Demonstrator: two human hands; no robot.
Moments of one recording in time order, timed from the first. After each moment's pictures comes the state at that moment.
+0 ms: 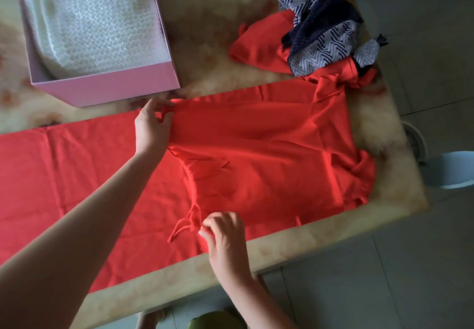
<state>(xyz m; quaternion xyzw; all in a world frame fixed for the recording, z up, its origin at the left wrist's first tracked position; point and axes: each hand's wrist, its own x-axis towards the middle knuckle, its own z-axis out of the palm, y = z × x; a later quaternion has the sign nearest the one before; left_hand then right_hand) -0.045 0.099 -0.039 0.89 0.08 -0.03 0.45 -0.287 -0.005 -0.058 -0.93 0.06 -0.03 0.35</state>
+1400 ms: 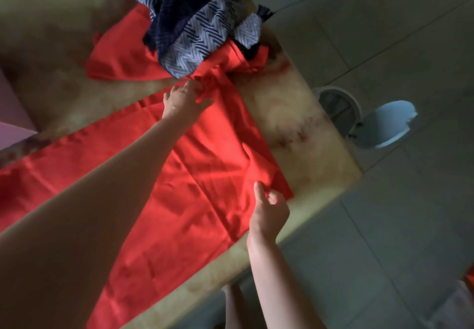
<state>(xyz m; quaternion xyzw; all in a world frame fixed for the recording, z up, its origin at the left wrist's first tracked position) -0.005 -0.203 -0.070 0.93 -0.18 -0.19 0.25 -0.253 -0.231 -0.054 -0.56 0.69 -0.14 0.43</state>
